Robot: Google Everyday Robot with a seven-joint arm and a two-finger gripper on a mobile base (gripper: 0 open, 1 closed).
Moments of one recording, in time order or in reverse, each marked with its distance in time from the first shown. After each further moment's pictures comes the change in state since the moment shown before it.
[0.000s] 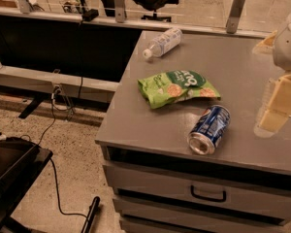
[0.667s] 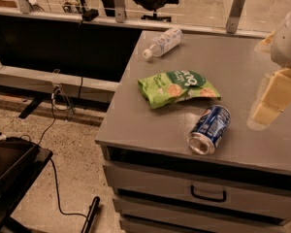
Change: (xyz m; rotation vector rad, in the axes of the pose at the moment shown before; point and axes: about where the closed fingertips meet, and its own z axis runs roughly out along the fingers) arm 0.001 -0.012 0.005 0.012 -0.014 0.079
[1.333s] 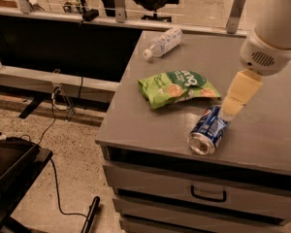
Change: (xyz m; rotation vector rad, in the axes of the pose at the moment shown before) arm 0.003 -0.035 0.058 0.011 0.155 0.258
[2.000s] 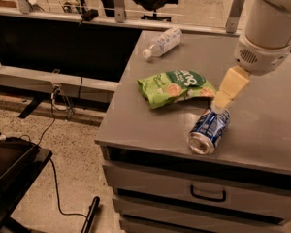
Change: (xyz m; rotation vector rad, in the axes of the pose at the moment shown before) arm 0.007 -0.014 0.016 0.036 0.137 0.329
